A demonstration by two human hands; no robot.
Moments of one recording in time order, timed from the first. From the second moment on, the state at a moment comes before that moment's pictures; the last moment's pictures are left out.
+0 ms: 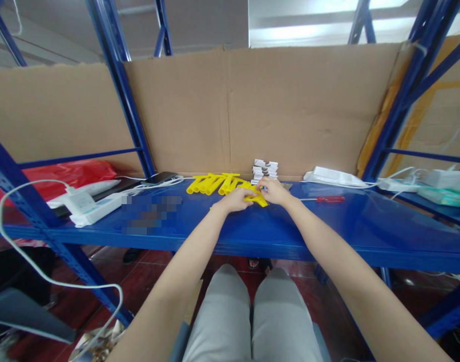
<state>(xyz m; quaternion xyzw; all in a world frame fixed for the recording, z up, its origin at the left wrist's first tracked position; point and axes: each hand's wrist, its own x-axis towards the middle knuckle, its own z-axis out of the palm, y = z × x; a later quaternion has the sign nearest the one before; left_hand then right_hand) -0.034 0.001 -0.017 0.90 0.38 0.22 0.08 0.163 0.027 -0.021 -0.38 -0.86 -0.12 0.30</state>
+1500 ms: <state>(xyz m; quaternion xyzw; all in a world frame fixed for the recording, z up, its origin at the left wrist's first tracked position) -0.029 -0.008 -0.014 0.89 0.38 0.23 0.08 0.141 0.011 -0.019 -0.52 -0.66 0.29 0.46</state>
